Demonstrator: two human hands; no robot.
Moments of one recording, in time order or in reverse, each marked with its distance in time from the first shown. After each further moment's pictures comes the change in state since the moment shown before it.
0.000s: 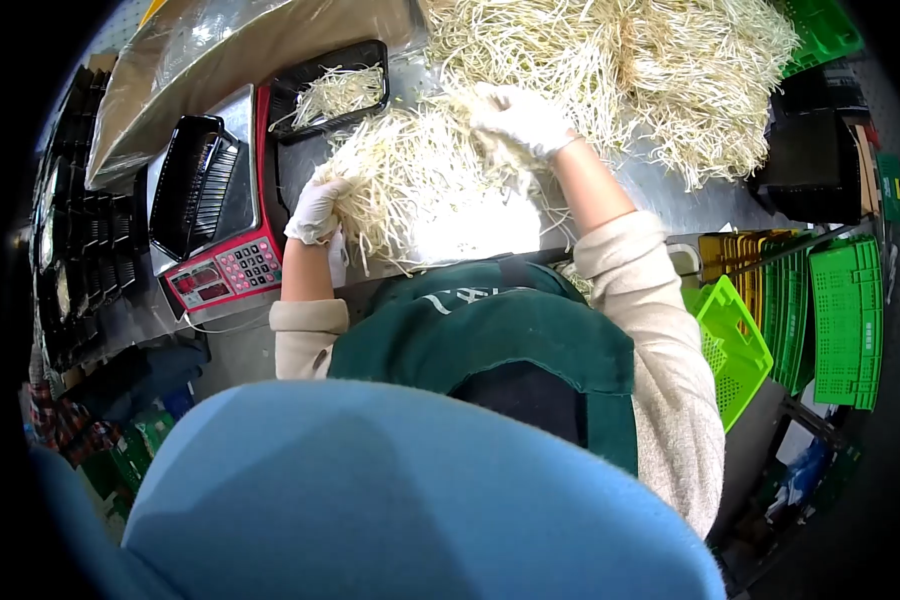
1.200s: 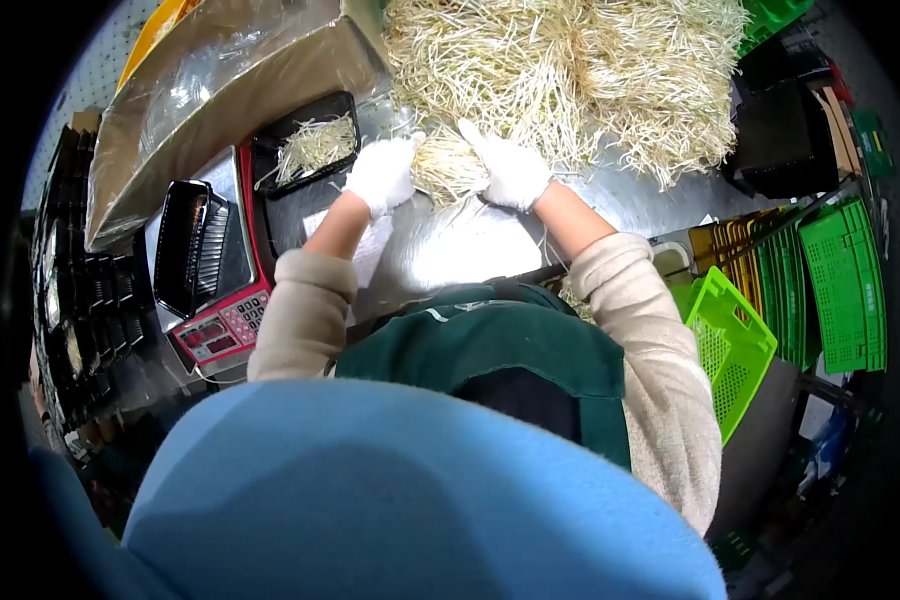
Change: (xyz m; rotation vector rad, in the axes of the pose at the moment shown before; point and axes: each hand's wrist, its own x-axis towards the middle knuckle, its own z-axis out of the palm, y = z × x) left_hand 0.085 0.019 0.115 1.919 -0.319 0.721; right_hand -0.037 -0.009 0.005 -0.807 0.102 -0.105
